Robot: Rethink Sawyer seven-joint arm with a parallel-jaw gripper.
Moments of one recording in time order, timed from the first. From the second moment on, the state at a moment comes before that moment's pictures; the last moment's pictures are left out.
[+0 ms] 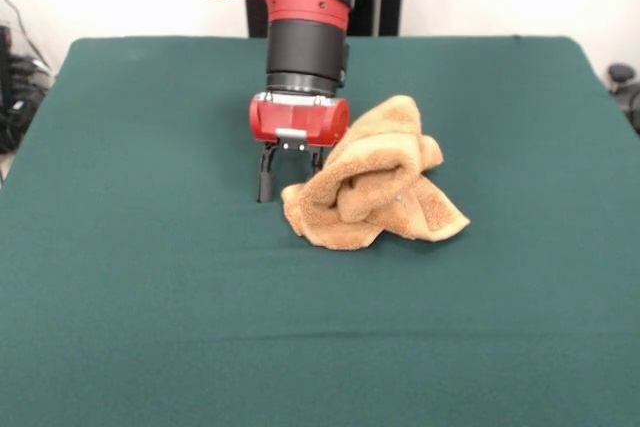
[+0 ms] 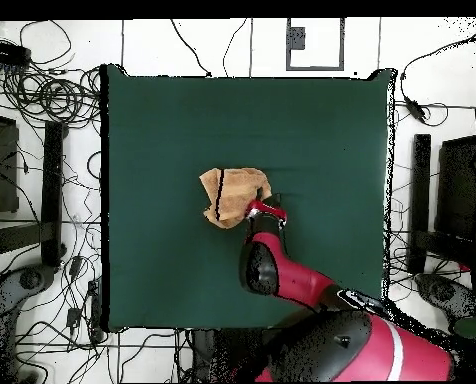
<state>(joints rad) -0.47 -0.30 0.13 1.92 -0.10 -0.70 1.77</state>
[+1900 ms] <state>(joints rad) -0.45 -0.39 0.11 1.79 -0.16 -0.26 1.77</state>
